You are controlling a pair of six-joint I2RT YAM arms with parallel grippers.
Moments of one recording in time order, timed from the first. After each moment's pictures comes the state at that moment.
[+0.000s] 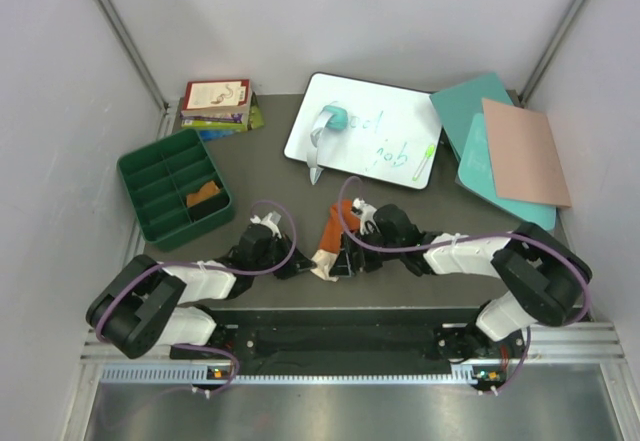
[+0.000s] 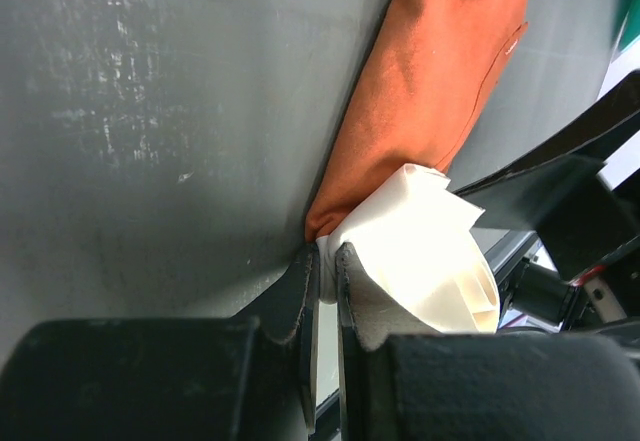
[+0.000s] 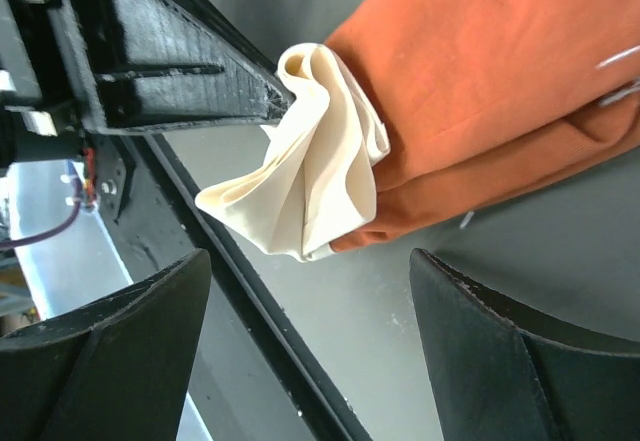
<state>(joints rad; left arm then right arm) -0.58 1.32 0.22 0.43 0.31 -1.04 0.80 1.50 0.56 0.25 -0.45 0.62</state>
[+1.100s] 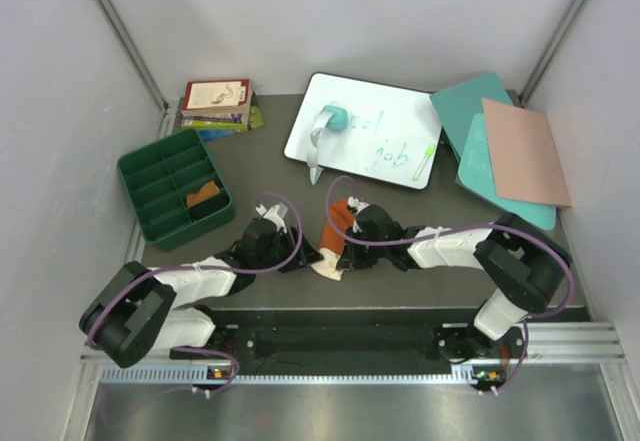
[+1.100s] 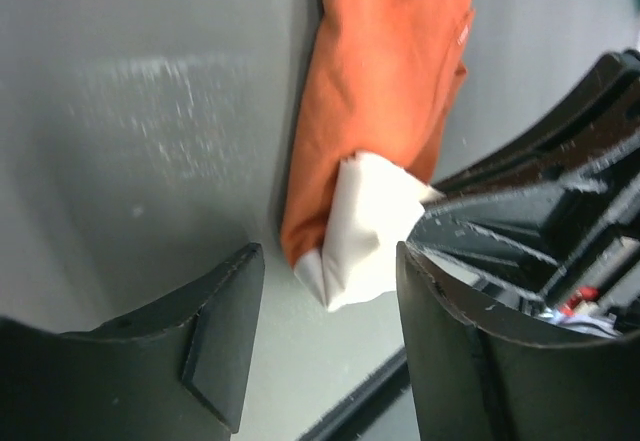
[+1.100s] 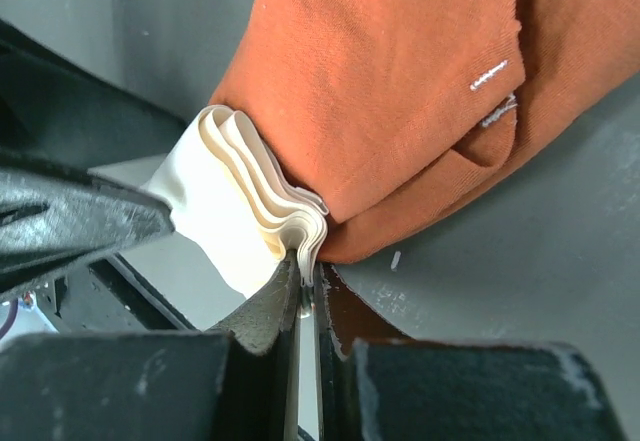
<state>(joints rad) -0.62 1.24 0.29 0.33 0.25 -0.90 0.87 1.61 0.67 0.11 -0.20 0.71</state>
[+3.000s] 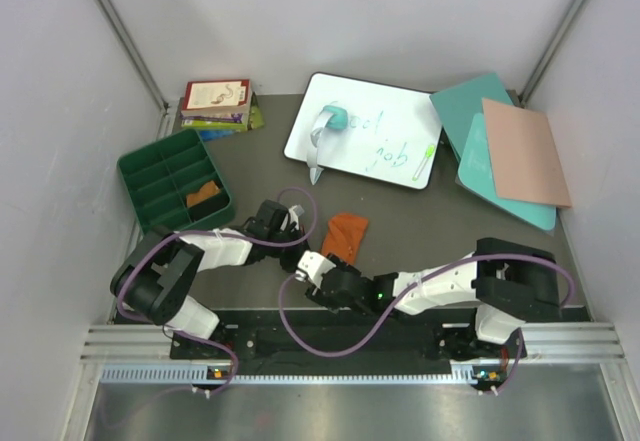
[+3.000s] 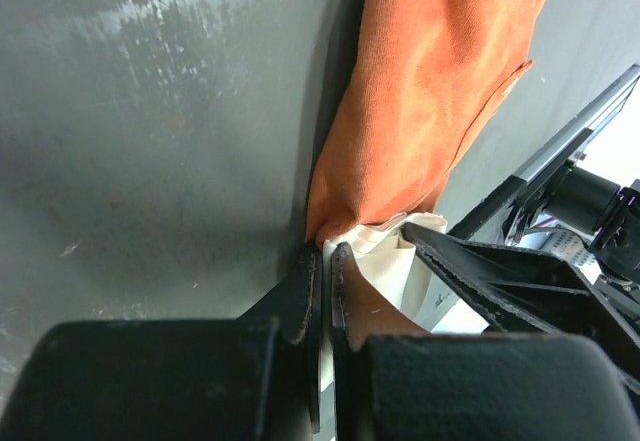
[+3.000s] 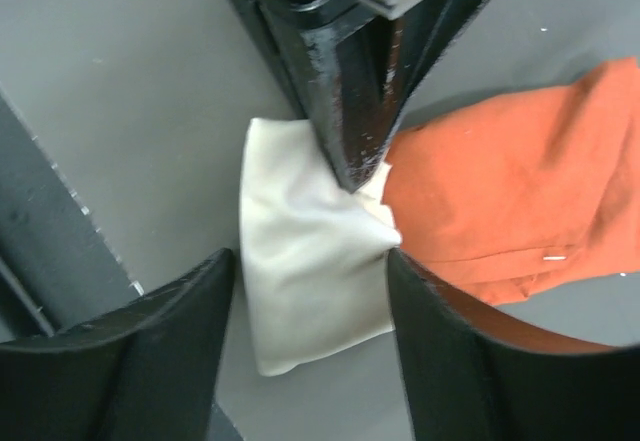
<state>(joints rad) -0.54 1.52 0.53 0.03 0.56 -0.79 1.37 1.60 0.67 0.17 0.42 0.04</state>
